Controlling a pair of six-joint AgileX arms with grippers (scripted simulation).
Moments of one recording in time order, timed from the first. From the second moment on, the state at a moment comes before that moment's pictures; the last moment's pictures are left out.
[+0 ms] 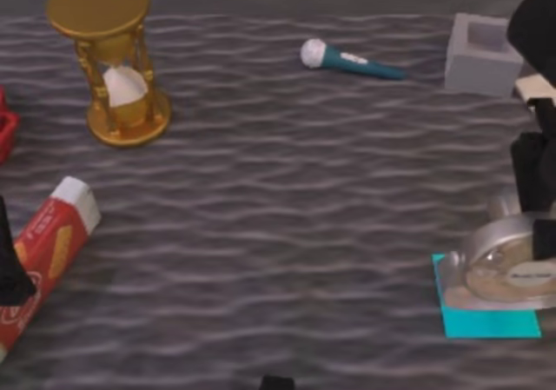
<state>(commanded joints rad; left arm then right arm) 0.00 0.00 0.00 0.00 0.00 0.00 0.41 1.56 1.29 -1.29 0.00 1.98</state>
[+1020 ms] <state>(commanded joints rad) 0.00 0.00 0.00 0.00 0.00 0.00 0.41 1.57 1.22 -1.22 0.00 1.97</state>
